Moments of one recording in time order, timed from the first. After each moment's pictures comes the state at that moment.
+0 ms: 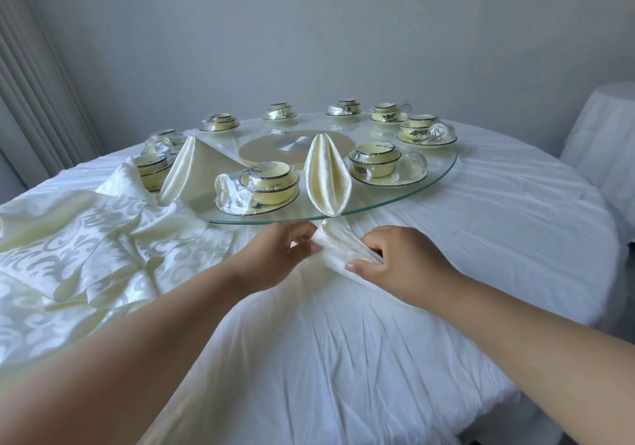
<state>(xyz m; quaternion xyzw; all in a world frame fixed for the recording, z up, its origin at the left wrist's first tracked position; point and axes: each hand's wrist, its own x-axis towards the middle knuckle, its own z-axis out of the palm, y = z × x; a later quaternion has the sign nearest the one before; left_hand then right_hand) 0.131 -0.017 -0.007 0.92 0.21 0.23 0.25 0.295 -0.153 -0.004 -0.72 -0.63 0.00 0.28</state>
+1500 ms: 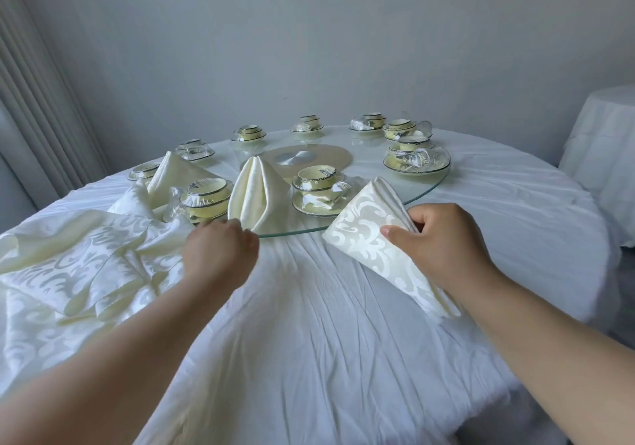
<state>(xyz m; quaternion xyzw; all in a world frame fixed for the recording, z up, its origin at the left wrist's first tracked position) 0.100 0.004 0.007 0.80 0.54 0.20 -0.16 0.315 -0.180 0.024 -0.74 -0.49 -0.06 0.45</state>
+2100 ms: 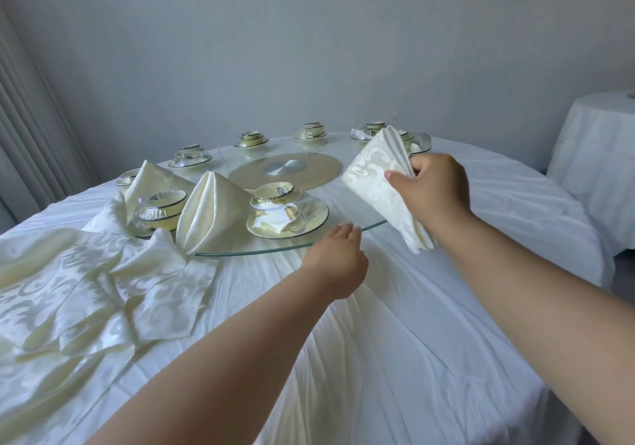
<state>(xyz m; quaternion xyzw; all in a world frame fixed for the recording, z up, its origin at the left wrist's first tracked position) 0.251 -0.024 -0.015 0.95 0.31 0.09 0.03 0.380 -0.114 0.062 -0.76 -0.40 -0.13 0.50</state>
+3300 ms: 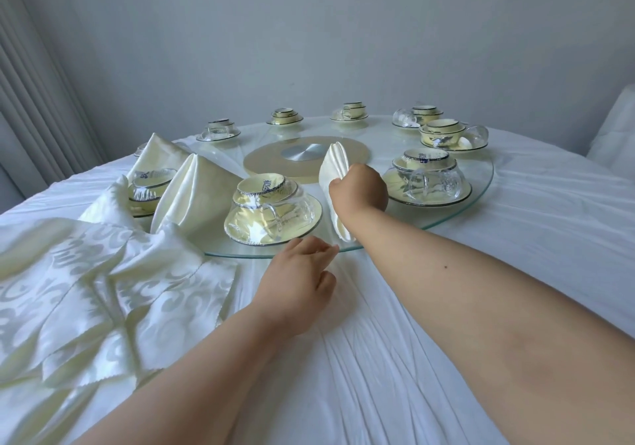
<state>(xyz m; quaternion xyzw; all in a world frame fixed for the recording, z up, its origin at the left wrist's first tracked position) 0.162 0.031 -0.036 0.93 0.30 0.22 0.06 0.323 0.073 0.019 -0.83 -0.39 -0.03 0.40</state>
